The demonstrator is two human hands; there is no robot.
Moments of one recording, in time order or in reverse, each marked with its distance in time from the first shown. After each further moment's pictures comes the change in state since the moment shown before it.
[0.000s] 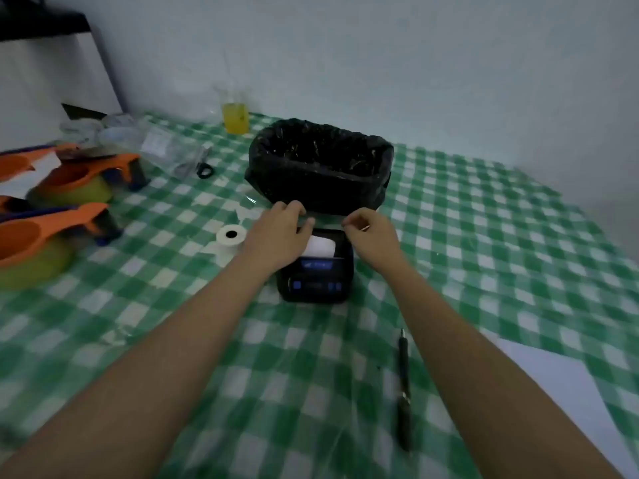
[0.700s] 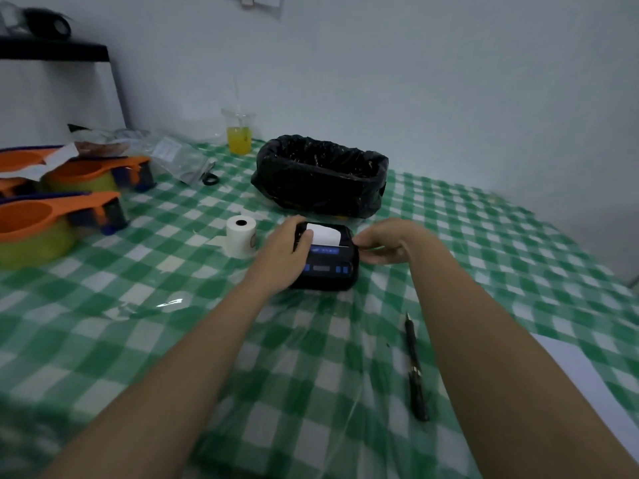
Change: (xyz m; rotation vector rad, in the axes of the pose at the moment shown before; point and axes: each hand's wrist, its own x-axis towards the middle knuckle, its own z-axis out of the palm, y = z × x) left_hand -0.055 -0.020 0.032 -0.410 0.112 0.090; right_hand -0.018 -0.015 -0.022 0.333 -0.282 0.591
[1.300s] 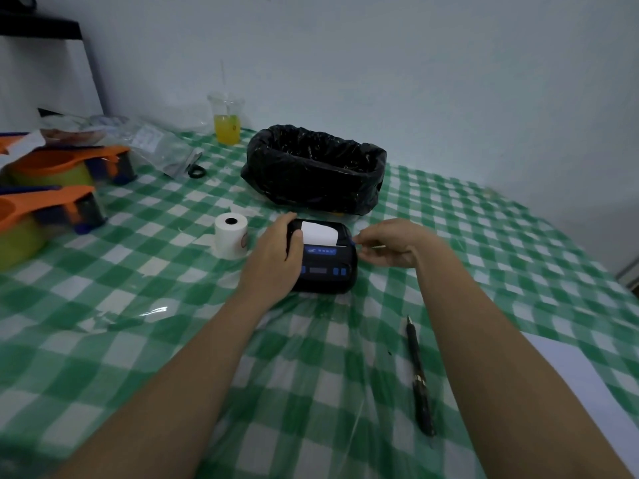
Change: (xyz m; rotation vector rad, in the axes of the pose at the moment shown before) left_hand 0.001 -0.015 0.013 -0.037 0.113 0.003; right_hand 0.012 0.008 -0.007 0.114 -0.006 0.004
